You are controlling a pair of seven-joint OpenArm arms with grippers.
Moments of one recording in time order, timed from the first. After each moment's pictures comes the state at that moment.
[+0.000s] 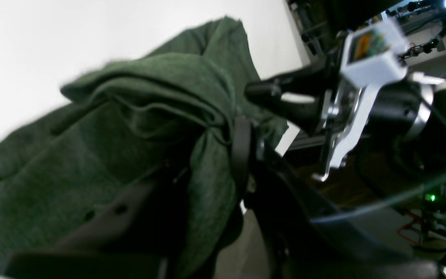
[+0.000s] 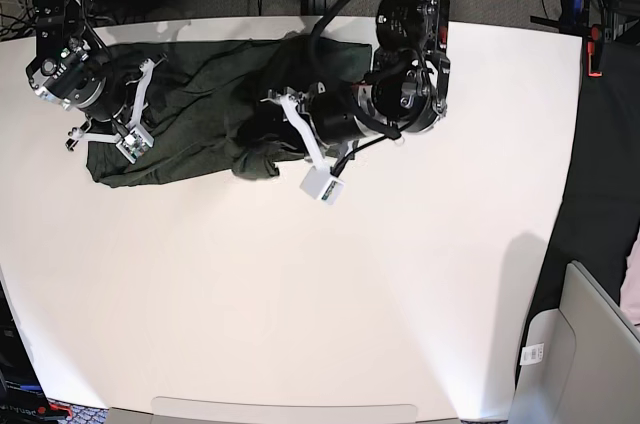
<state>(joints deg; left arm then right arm) 0.7 9.6 6.7 101.5 -44.1 -17.7 68.7 -12.5 25.1 8.7 110.2 16.0 39.1 -56.8</state>
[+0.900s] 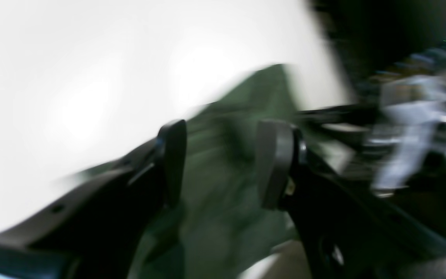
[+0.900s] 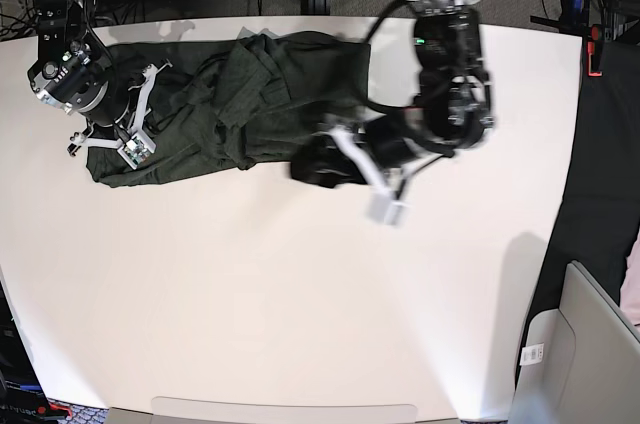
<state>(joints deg) -1.2 2.0 -5.3 103.6 -44.7 -17.9 70.4 -11.2 23.9 8.8 110.3 16.0 39.1 -56.8</state>
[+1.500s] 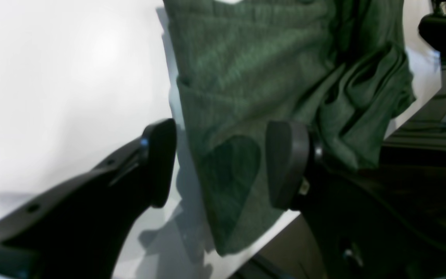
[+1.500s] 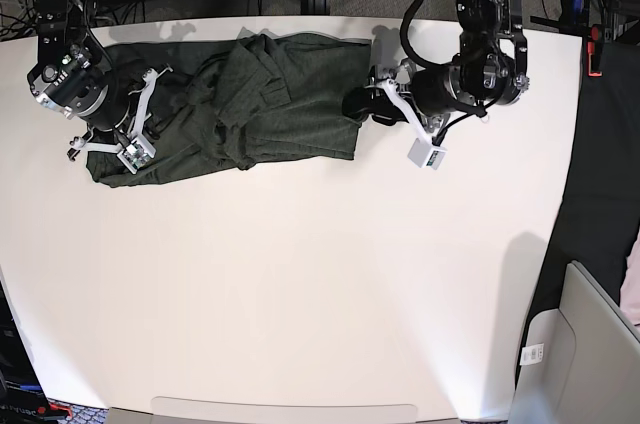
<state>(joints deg) 7.1 -4.9 -5.2 98.3 -45.0 -17.8 70.0 -10.3 23.8 8.8 110.3 16.0 39.1 -56.8</state>
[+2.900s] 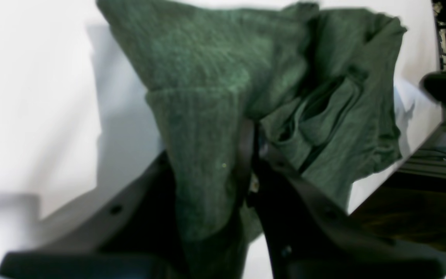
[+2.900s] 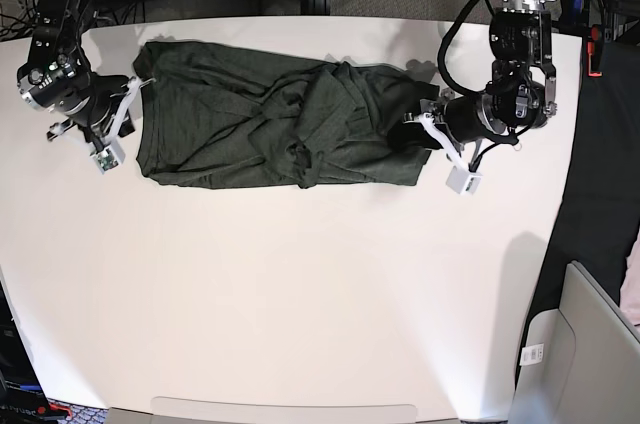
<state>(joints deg) 1.0 -13.6 -5.9 90.2 -51.6 -17.8 65.3 -7.8 16.6 19.5 103.4 16.4 39.1 -65.0</state>
